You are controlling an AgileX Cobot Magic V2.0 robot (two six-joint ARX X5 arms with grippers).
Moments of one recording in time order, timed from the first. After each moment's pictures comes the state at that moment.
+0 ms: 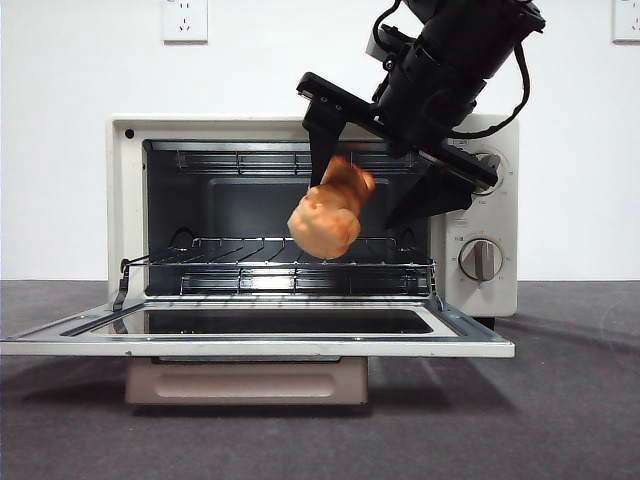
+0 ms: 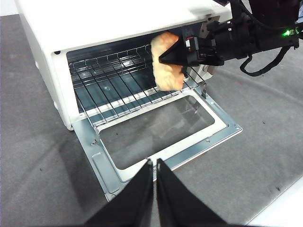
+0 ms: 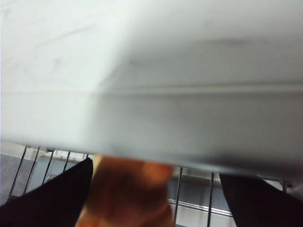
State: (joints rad) left arm -0.92 0.50 0.94 -0.94 -0.26 -0.28; right arm 0.63 1.57 1.02 -0.05 0.05 0.63
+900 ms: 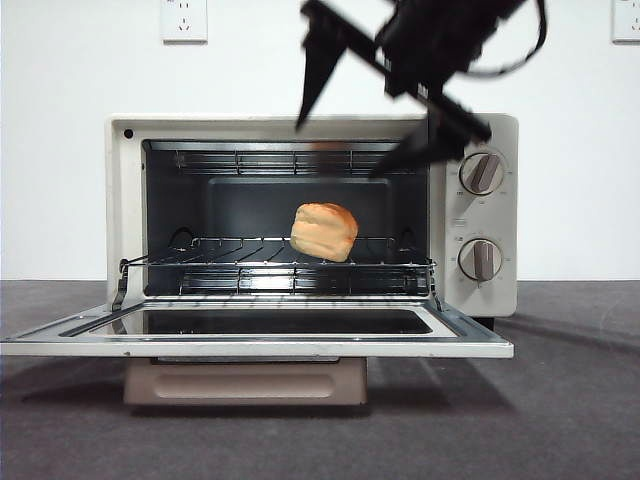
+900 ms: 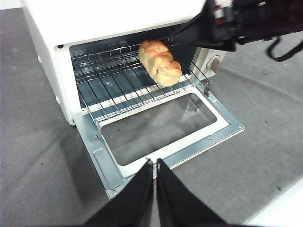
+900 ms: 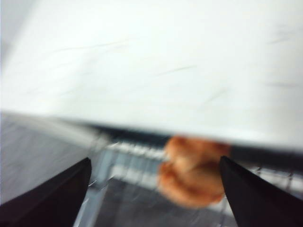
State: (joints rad) left arm -0.92 0.50 0.94 -0.95 -0.26 -0.30; right arm 0.66 1.43 1.03 -0.10 -0.09 0.64
